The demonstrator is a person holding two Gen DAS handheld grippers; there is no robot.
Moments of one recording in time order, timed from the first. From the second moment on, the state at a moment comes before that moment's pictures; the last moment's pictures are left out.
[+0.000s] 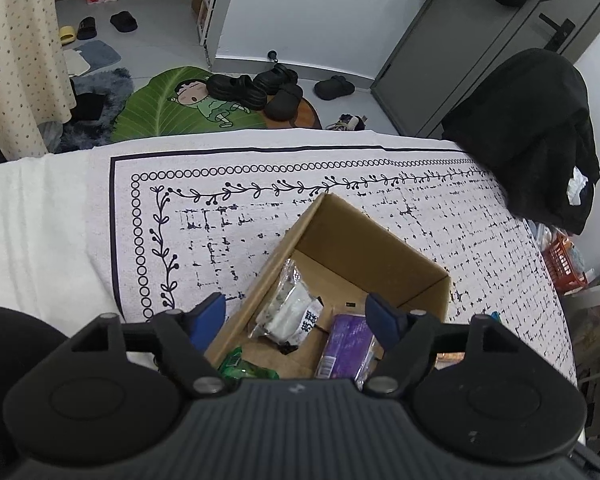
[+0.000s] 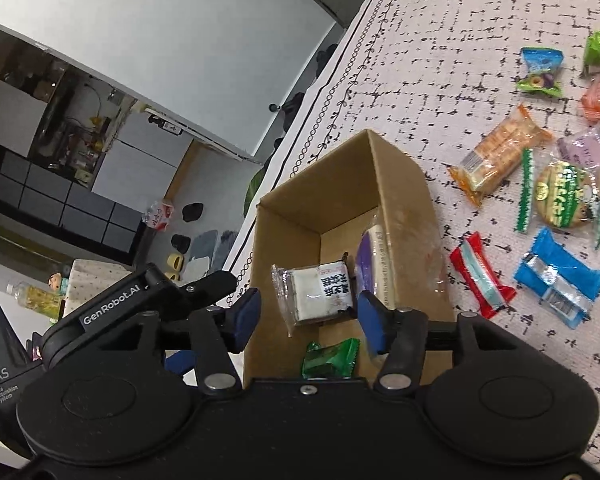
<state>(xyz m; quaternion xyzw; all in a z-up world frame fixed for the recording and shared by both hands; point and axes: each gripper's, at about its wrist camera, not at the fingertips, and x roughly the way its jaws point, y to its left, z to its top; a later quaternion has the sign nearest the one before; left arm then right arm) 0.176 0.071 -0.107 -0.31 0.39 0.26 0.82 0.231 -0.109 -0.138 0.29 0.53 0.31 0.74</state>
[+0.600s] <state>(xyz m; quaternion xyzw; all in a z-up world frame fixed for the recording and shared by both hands) 0.180 0.030 -0.097 -0.28 0.41 0.23 0.84 0.233 -0.168 -0.131 0.29 0.54 0.25 0.75</state>
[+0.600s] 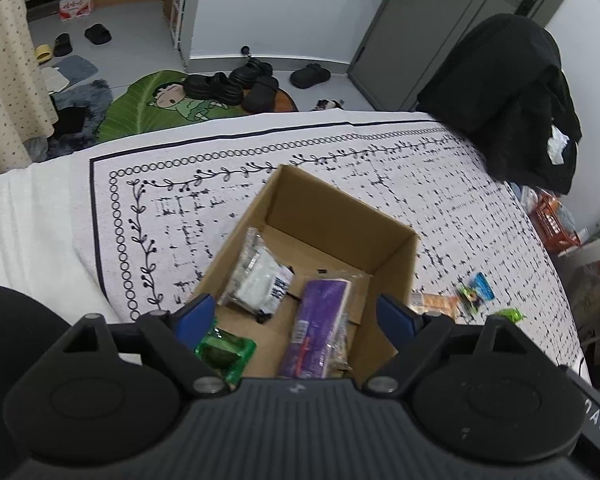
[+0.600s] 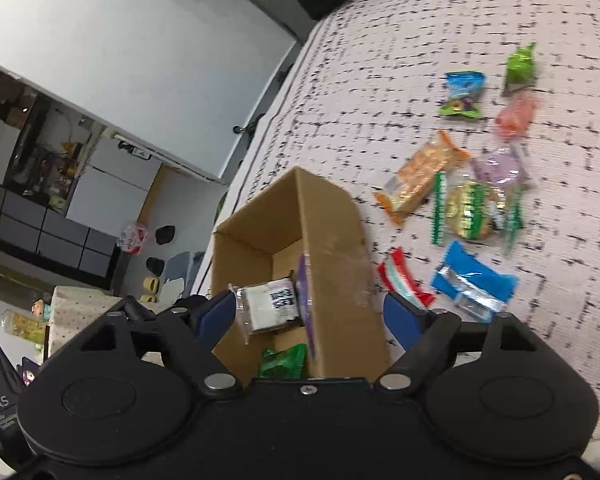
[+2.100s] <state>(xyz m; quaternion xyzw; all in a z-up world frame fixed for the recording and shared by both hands) 0.228 -0.097 -0.131 -0.25 0.46 0.13 0.84 0.233 -0.267 -0.196 0.44 0.57 0.07 0.70</state>
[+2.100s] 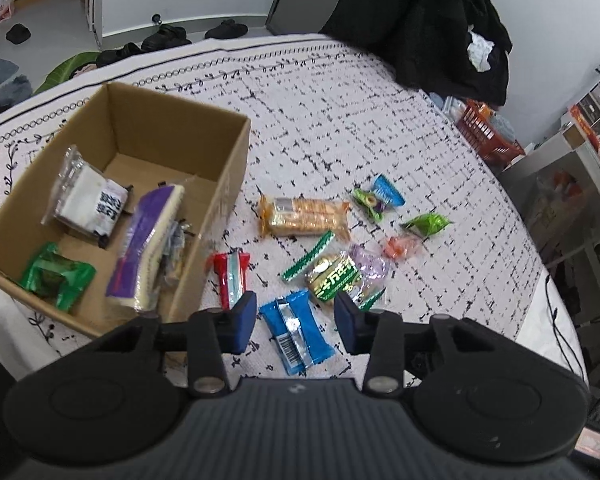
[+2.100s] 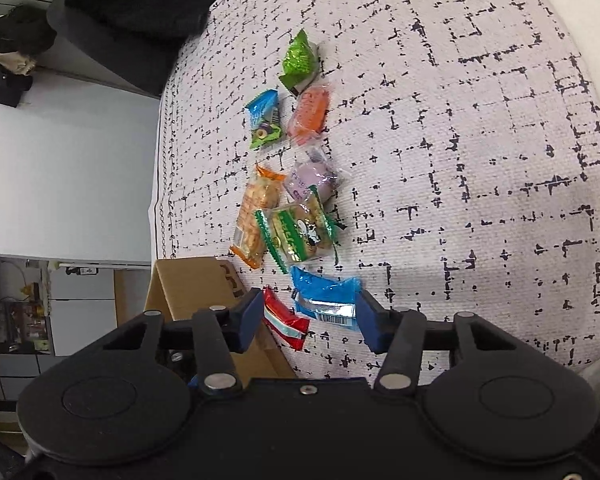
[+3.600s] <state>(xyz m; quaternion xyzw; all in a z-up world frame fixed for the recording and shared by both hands) 0.260 -0.066 -0.224 -0.28 0.49 0.17 0.80 0.260 -0.225 -0.226 0.35 0.61 0.05 0.71</state>
